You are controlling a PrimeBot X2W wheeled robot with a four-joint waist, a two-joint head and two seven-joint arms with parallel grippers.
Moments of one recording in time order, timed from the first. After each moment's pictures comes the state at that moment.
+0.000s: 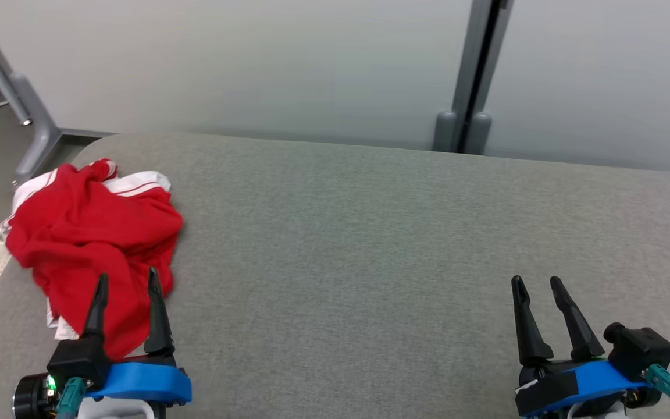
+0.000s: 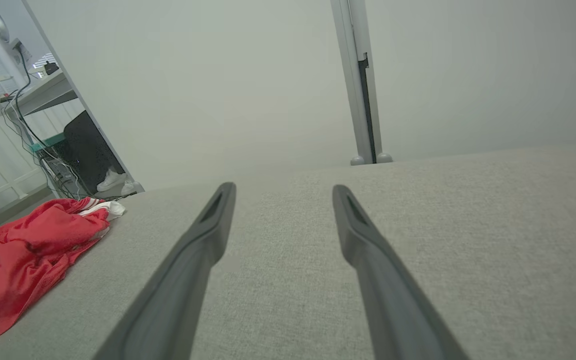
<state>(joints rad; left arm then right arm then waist) -0.06 0.05 0.04 0.25 -0.11 -0.03 -0.26 -0.07 -0.05 0.05 0.27 0.33 0.13 -0.26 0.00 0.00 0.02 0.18</state>
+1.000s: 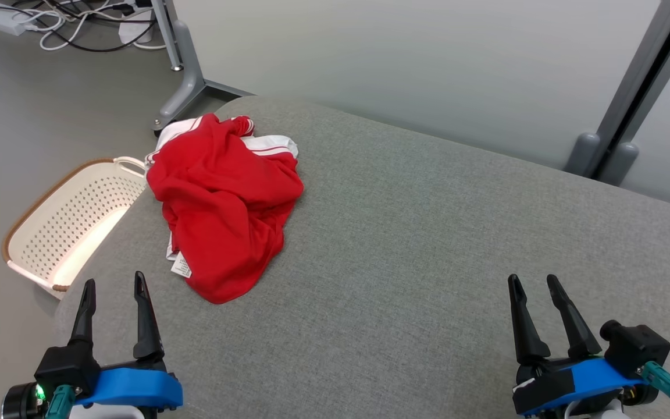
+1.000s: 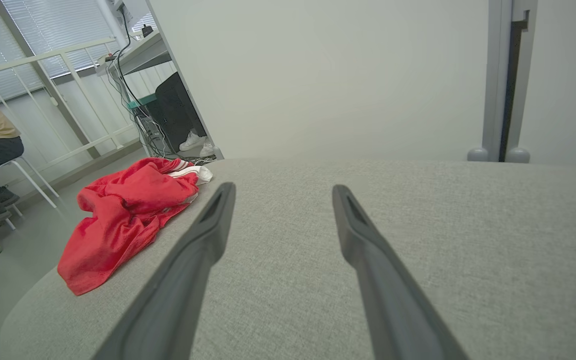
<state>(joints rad) -0.04 0.05 0.07 0.24 -0.11 -0.03 -0.26 -0.08 -0.05 0.05 0.28 0.33 0.13 -0.26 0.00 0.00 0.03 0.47</state>
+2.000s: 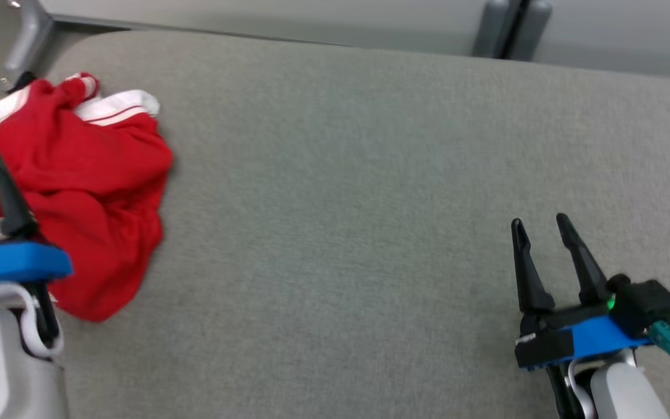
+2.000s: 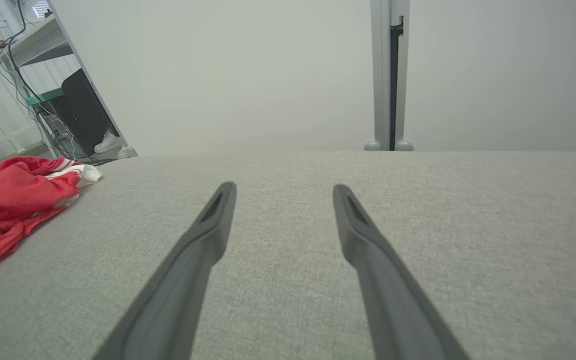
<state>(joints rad) -0.40 0.14 0.27 0.35 -0.16 -0.04 -0.26 -0.18 -0.05 0.03 0.19 0.18 0.13 -0.26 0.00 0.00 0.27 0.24</state>
